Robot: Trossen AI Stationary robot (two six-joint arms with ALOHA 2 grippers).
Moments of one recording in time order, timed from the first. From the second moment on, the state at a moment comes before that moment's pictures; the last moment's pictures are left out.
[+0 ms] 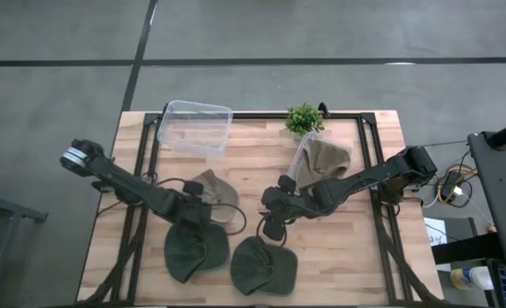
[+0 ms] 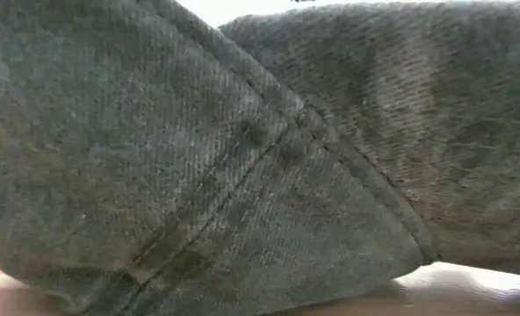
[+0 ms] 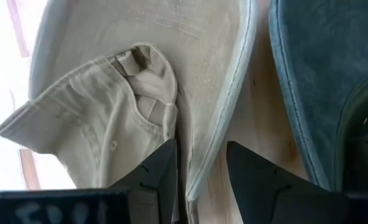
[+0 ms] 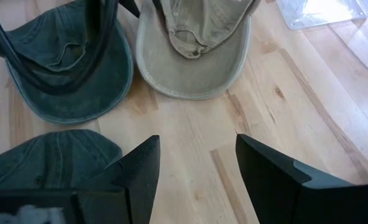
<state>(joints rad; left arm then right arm) -0.44 1.39 0.86 -0.86 -0.30 -0.23 0.30 1.71 1.36 -0.54 0.36 0.55</state>
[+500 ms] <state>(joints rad) -0.44 1.45 0.86 -0.82 -0.37 -0.23 0.30 1.71 1.36 -0.54 0.37 0.55</state>
